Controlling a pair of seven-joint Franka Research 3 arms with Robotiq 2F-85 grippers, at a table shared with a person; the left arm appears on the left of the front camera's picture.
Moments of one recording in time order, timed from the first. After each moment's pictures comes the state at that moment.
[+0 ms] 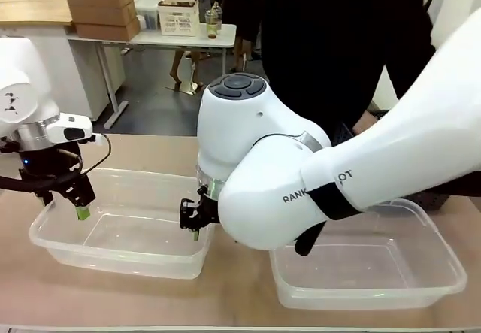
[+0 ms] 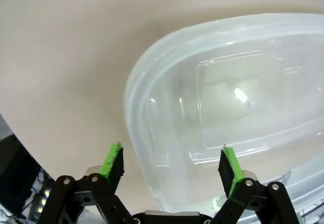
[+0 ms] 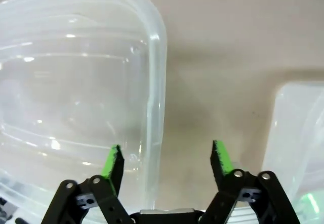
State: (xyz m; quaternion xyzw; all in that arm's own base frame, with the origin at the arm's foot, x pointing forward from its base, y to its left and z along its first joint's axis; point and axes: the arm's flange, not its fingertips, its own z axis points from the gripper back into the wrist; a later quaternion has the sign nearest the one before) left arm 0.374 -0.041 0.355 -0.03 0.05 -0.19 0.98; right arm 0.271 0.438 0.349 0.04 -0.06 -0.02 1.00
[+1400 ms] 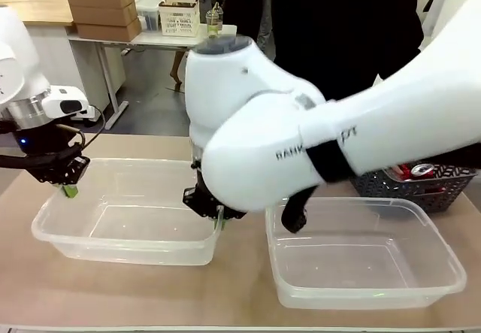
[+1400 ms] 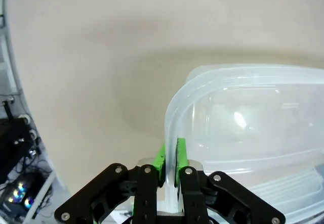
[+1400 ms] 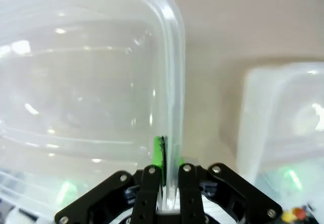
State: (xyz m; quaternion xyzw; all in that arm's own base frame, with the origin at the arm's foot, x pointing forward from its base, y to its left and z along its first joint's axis) left arm 0.361 -0.056 0.426 -0.02 -0.02 -0.09 1.00; right arm 0.277 0.438 0.417 0.00 -0.03 -0.02 1.00
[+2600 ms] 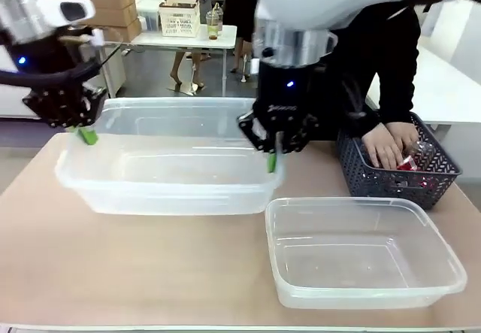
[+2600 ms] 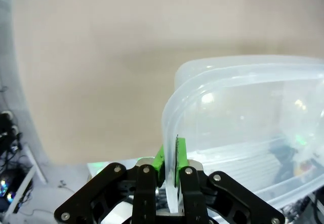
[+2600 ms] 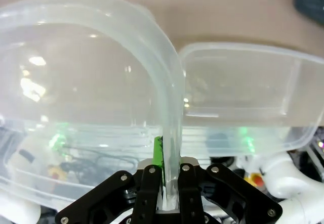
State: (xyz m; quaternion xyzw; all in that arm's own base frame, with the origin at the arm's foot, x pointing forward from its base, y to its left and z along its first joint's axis) left arm 0.344 -0.123 0.556 -0.08 -0.02 -0.08 0.99; right arm 0.321 0.347 0.535 0.01 0.05 0.01 1.00
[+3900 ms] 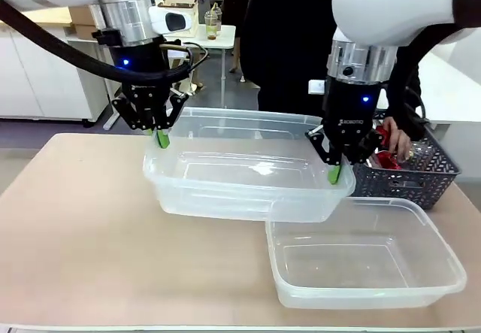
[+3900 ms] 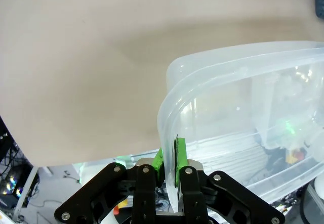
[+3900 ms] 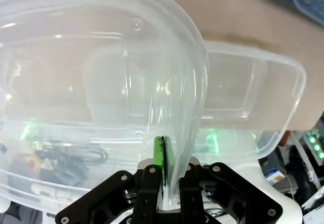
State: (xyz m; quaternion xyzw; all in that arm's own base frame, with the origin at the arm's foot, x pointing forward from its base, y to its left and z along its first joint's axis) left arm 0.379 -0.243 0.541 -0.08 0.04 -0.12 0.99; right arm 0.341 0.238 0.500 0.01 0.10 0.03 0.99
